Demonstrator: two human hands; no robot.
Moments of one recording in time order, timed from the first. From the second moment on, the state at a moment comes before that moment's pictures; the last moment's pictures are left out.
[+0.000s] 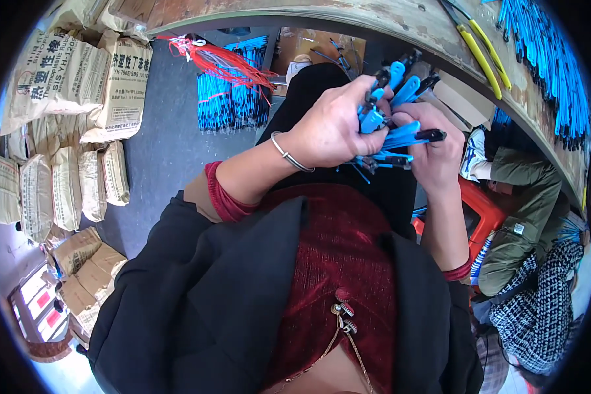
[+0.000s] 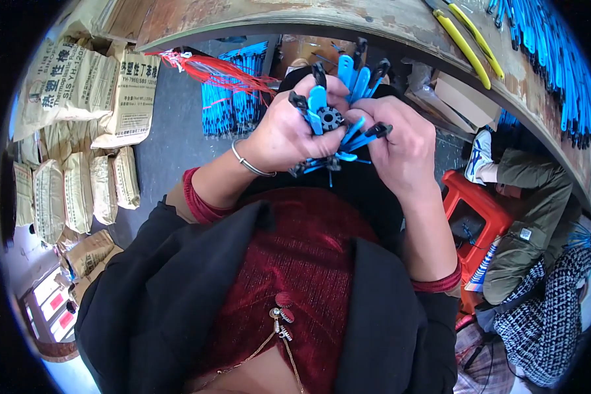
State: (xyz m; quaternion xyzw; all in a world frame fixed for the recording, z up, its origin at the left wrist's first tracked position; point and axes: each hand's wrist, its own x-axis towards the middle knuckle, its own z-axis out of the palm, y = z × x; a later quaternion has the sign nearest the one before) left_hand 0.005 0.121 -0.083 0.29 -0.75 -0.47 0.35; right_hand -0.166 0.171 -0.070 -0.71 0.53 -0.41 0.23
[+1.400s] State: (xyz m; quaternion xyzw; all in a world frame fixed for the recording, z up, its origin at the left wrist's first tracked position) left_hand 0.013 0.103 -0.087 0.21 -0.73 -0.56 0.32; right_hand -0.270 0.049 -0.059 -0.73 0.65 -0.04 -0.20
